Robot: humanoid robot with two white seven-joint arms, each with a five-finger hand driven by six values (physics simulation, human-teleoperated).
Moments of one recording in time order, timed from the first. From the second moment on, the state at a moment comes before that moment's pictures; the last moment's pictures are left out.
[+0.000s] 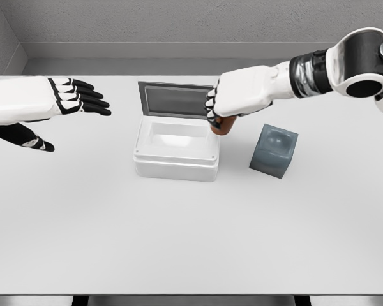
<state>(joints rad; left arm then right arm) -0.65 1.15 -0.51 -1.79 0.09 -0.61 -0.61 -1.28 -0.69 1.19 -1.54 0.39 -0.61 0.61</state>
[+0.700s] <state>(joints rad) -0.65 1.15 -0.51 -1.80 0.09 -0.61 -0.61 -1.29 -0.58 1.19 -1.45 0.42 -0.61 0.61</state>
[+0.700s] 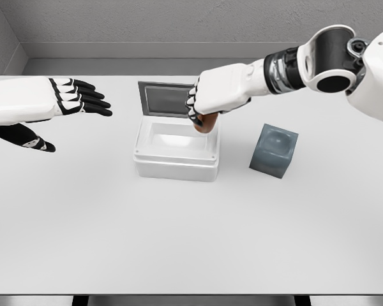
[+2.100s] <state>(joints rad) -1.16 0.61 -0.87 -1.27 -0.17 -0.61 -0.61 -0.15 -0.93 0.17 -1.66 -0.29 -0.61 0.61</state>
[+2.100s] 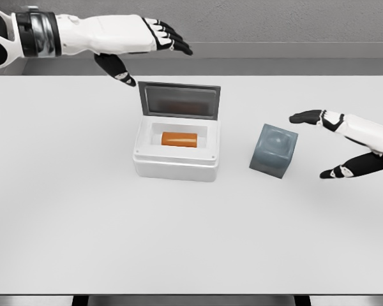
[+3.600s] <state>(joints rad) -1.24 0.45 -0.99 -0.97 -0.57 -0.61 -0.61 -0.09 -0.80 0.08 -1.63 -0.30 -0.61 0.61</state>
